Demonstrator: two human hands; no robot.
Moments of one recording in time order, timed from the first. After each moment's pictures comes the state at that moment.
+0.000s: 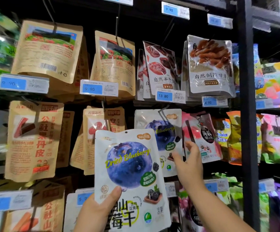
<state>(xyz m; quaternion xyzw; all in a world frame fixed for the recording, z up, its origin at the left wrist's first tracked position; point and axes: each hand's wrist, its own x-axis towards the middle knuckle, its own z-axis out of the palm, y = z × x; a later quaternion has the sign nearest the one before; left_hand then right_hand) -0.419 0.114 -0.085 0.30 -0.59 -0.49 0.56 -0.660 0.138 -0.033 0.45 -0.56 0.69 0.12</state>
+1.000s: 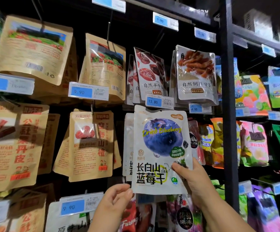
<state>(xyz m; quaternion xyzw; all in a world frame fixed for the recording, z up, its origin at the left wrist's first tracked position) -0.466 0.119 -0.080 0.27 -0.60 -0.57 0.50 -0.682 0.188 -0.034 0.47 -0.41 0.76 -0.19</state>
